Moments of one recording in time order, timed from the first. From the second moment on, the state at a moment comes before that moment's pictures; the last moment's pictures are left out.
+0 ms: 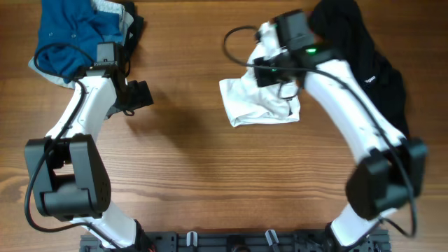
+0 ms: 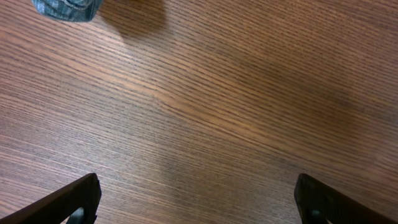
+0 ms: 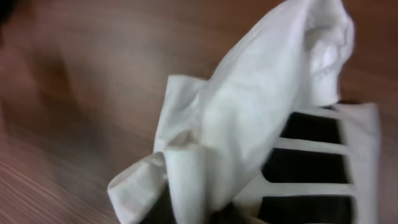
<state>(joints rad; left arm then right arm) 0.05 1.83 1.27 -0.80 -0.11 -0.29 0.37 1.86 1.58 -0.82 -0.20 0.10</state>
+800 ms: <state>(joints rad) 0.05 1.83 1.27 -0.78 -0.02 -0.29 0.44 1.83 1.58 -0.91 -0.24 0.16</state>
